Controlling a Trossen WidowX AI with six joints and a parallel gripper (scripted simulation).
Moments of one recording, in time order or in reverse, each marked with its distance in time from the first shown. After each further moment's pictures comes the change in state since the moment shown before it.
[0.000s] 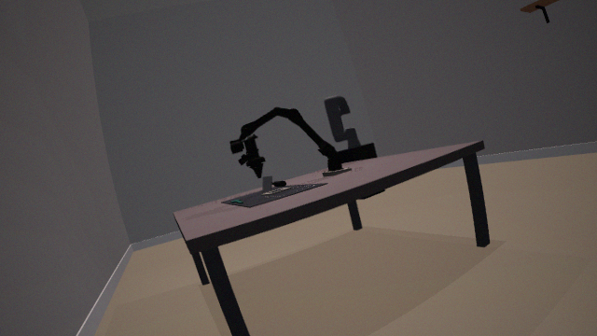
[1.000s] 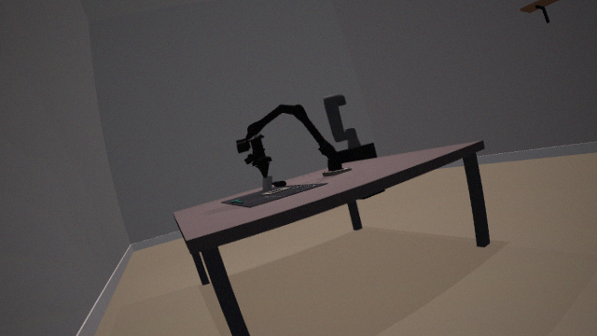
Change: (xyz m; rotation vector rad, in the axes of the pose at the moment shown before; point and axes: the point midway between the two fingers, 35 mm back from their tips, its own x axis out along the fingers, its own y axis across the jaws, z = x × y) arm 0.007 -0.001 -0.031 -0.003 -0.006 -0.003
